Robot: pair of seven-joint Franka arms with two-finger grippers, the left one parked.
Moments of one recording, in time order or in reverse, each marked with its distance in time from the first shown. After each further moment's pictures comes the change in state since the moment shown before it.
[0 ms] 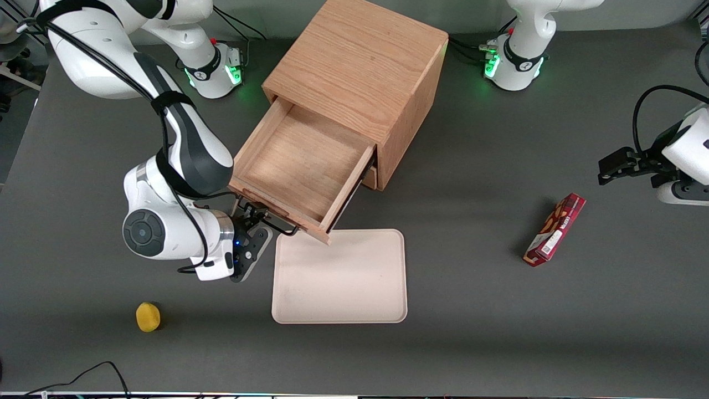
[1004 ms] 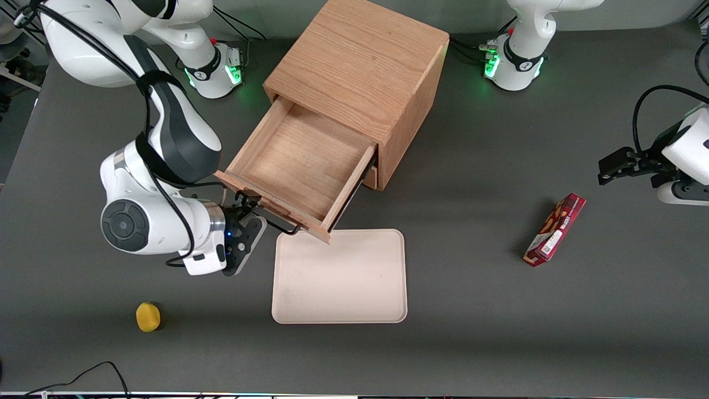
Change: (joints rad) arm 0.029 -0.009 0.000 0.167 0.000 -0.226 0.011
